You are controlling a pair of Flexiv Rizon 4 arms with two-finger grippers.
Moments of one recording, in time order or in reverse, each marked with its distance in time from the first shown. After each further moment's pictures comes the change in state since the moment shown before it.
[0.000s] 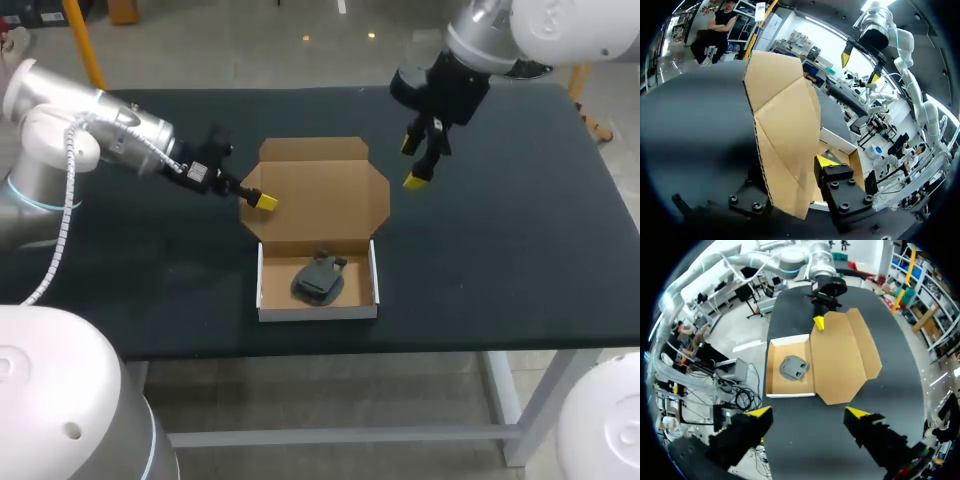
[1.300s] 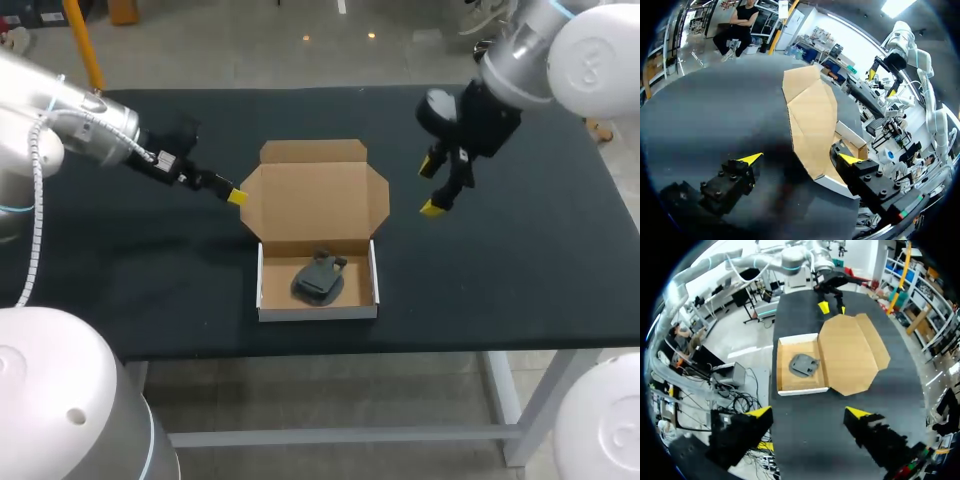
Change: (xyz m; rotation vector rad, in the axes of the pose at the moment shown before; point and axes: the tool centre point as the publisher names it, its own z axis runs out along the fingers) left arm -0.019 0.016 -0.060 -0.041 -0.170 -0.099; right arm 0.047 -0.024 0.000 -0.069 -0.055 0.018
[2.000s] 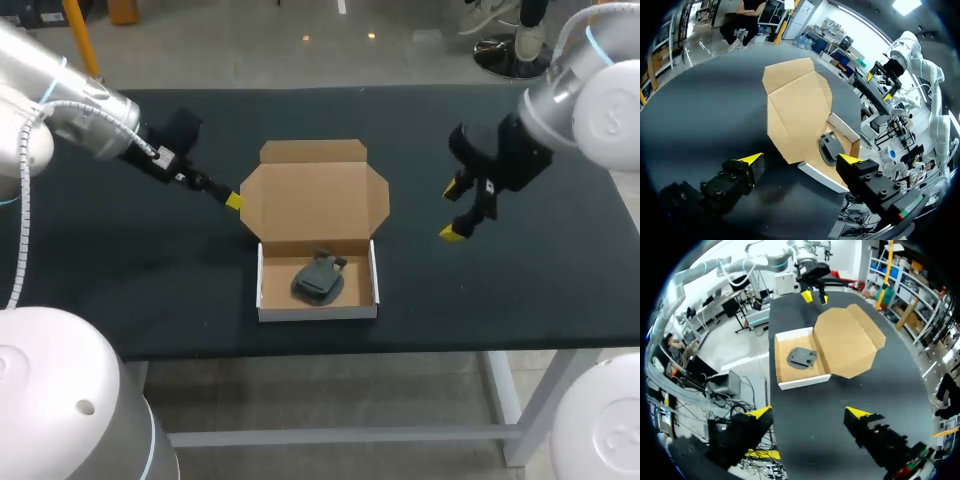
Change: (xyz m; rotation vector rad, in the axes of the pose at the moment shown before) left arm 0.036 0.008 -0.023 -0.097 -0.075 -0.063; right arm 0.019 -0.042 0.011 -0.068 -0.060 0.089
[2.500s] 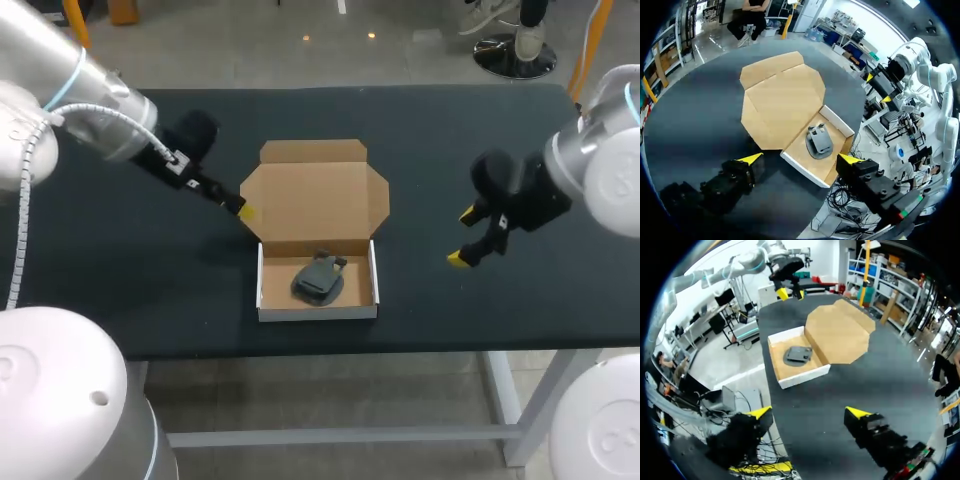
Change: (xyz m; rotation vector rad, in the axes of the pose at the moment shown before) left arm 0.059 0.009 -0.012 -0.078 -0.116 -0.024; right arm 0.024 -0.033 0.014 -0.098 -0.089 0.143
